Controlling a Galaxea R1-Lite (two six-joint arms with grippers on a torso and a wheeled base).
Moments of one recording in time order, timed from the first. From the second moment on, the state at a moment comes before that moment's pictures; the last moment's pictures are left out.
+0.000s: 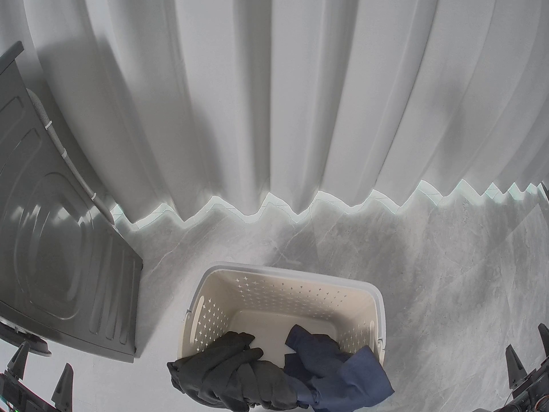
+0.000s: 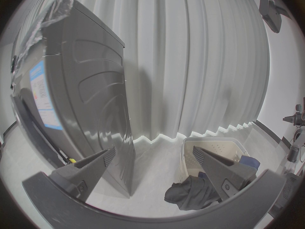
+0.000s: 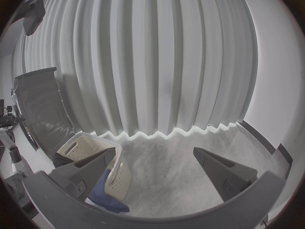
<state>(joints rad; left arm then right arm) 0.00 0.02 -0.02 0.00 0.00 -0.01 0.00 0.02 -0.02 0.00 0.01 0.00</state>
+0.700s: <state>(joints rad) 0.00 0.02 -0.02 0.00 0.00 -0.01 0.00 0.02 -0.02 0.00 0.01 0.00</state>
